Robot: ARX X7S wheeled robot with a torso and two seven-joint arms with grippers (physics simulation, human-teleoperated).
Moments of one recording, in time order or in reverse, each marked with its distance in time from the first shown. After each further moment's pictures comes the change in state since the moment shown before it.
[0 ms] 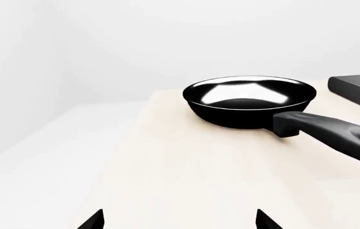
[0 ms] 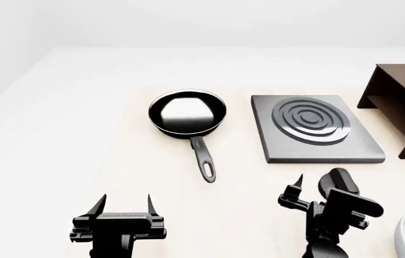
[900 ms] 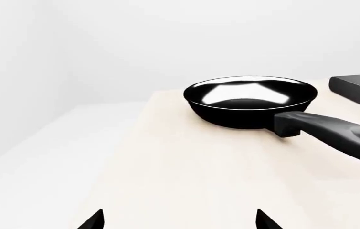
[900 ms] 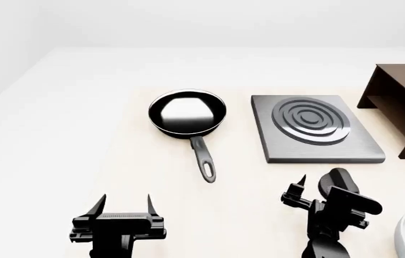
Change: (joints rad) left arm -0.004 -0.011 0.017 -0.005 -0.009 0.008 -0.018; right arm 0.104 -0.011 0.006 0.237 0.009 -0.094 -0.027
